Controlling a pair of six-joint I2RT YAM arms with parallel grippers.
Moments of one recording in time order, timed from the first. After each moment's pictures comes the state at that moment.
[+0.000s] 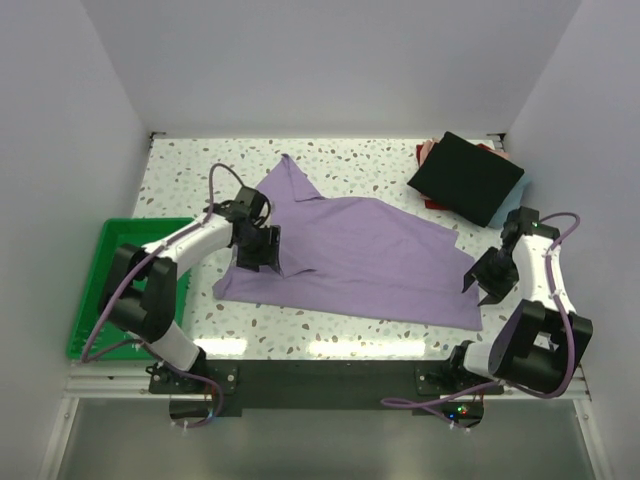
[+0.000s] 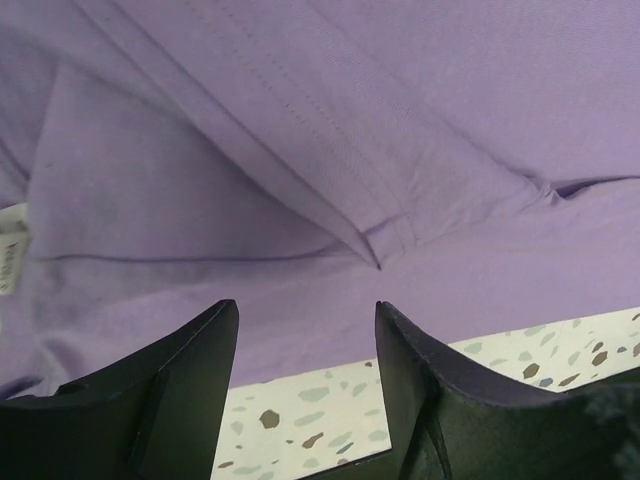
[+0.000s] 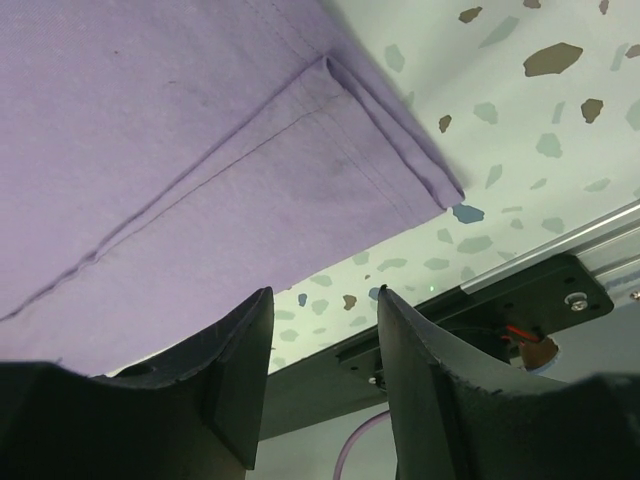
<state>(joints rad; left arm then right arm) -0.38 1.60 1.03 -0.69 0.15 -0.36 -0.36 1.30 0.94 -1.14 0.00 0.46</state>
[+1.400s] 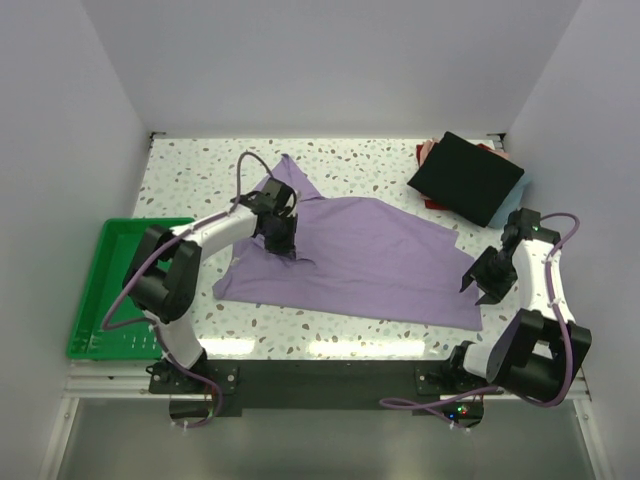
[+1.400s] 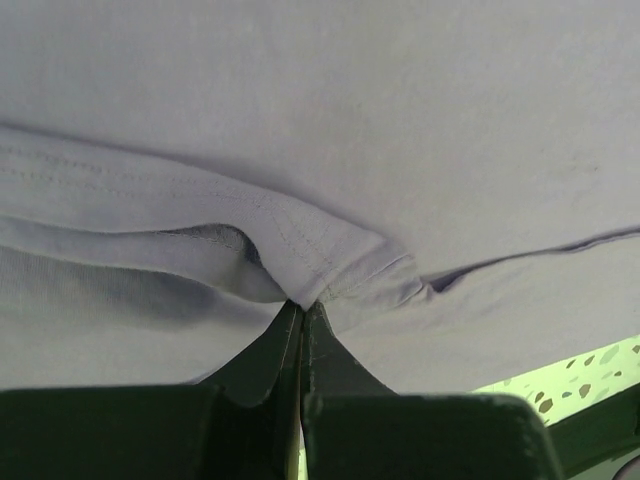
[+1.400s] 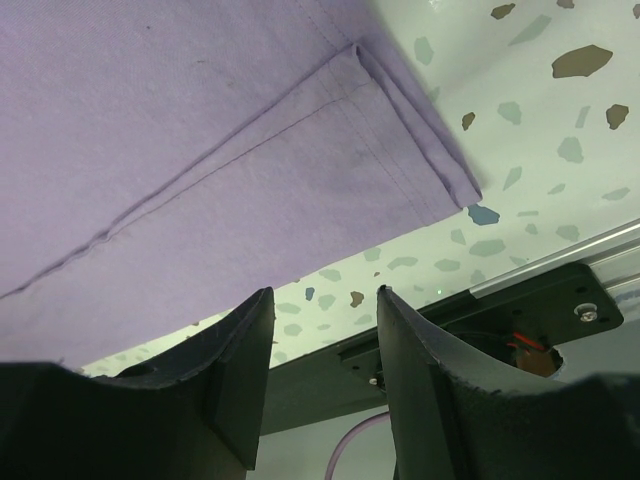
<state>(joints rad) -0.49 1.77 1.17 -0.57 0.17 -0.41 -0.36 1.25 0.92 -1.13 -0.05 0.43</state>
